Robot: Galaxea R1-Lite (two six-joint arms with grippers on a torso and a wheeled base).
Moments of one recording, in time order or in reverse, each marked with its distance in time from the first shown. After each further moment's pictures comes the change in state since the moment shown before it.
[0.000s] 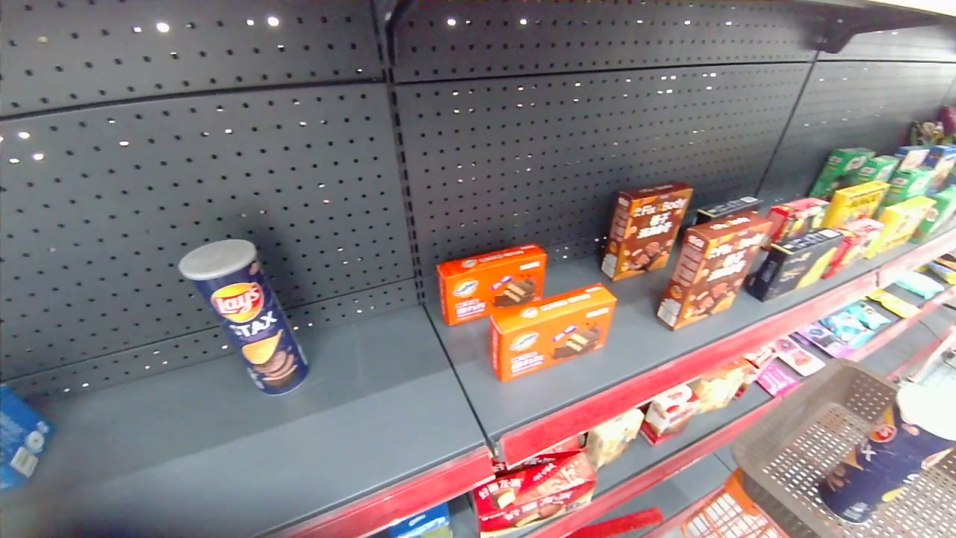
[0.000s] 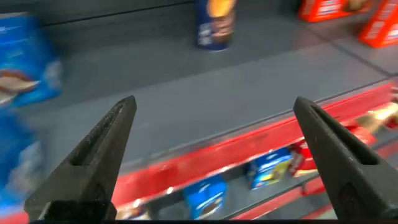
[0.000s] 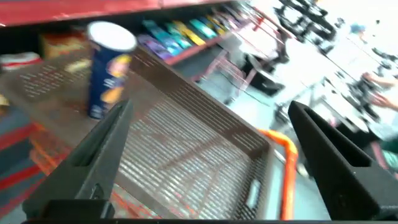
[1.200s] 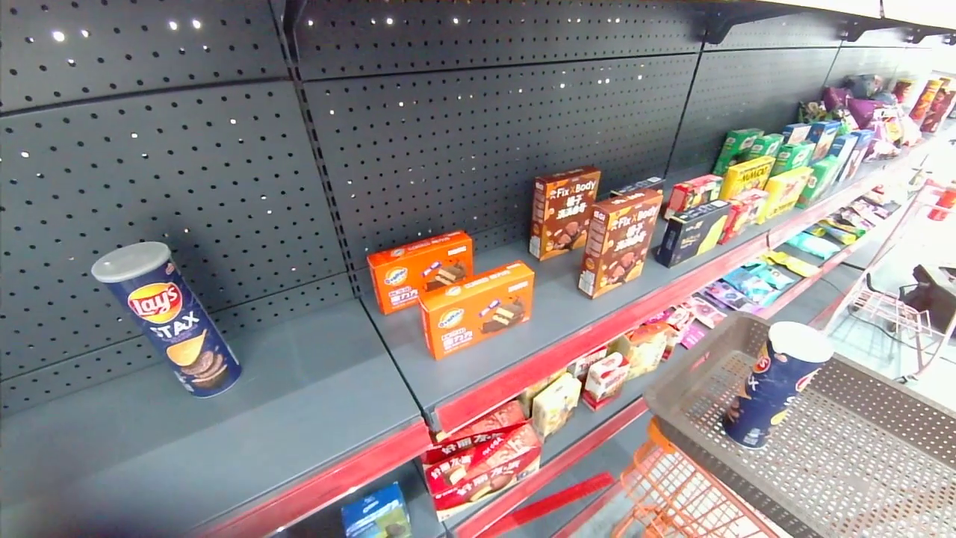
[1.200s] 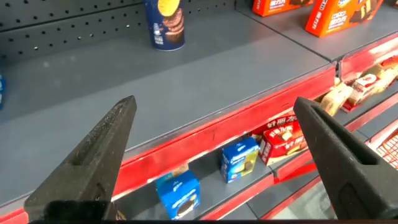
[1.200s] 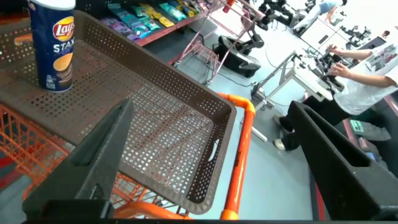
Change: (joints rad) left arm 0.000 0.000 0.000 0.000 -0.001 0.000; right arm -0.001 -0.007 -0.002 -0.001 0.000 -0.001
